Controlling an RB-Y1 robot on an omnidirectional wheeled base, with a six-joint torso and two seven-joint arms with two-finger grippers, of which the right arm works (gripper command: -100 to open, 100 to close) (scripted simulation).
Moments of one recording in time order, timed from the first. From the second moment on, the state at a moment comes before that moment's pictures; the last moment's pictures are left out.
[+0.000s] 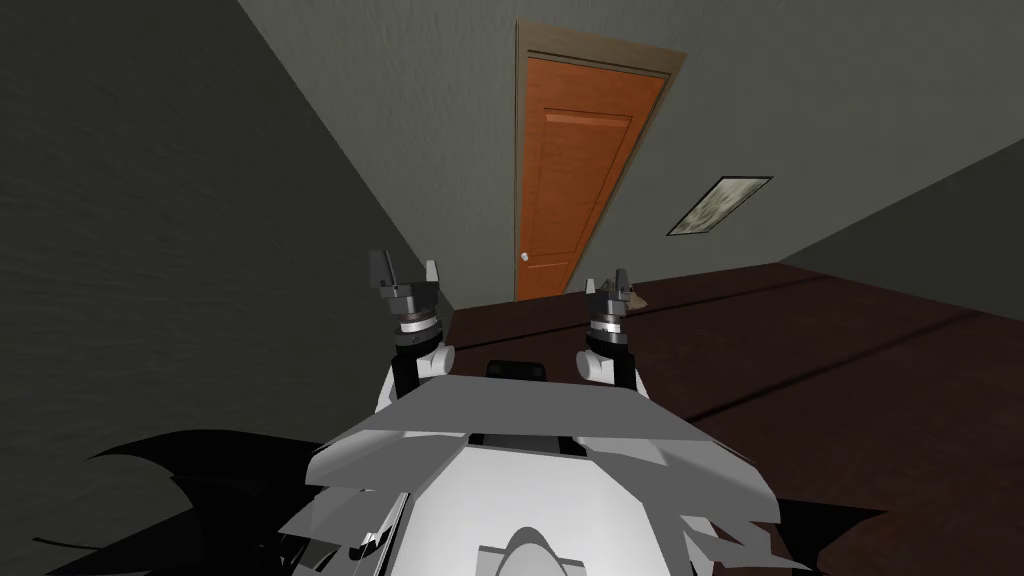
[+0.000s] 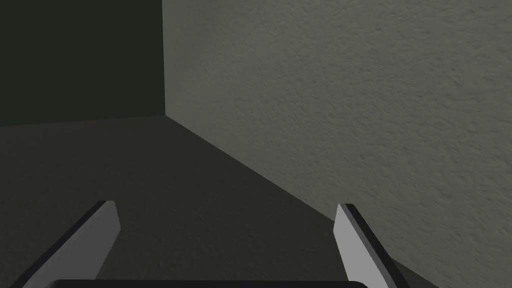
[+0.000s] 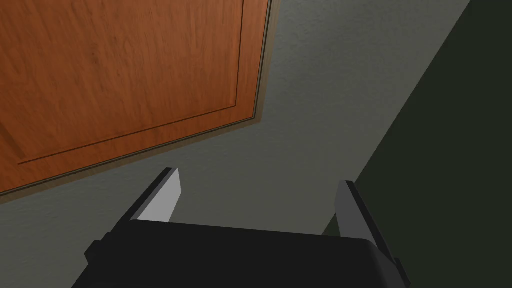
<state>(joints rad) 0.47 -0.02 0.07 -2.22 -0.03 -0.44 -0.08</state>
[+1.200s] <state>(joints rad) 0.45 -0.07 0.04 -2.01 0.05 -0.53 0.13</state>
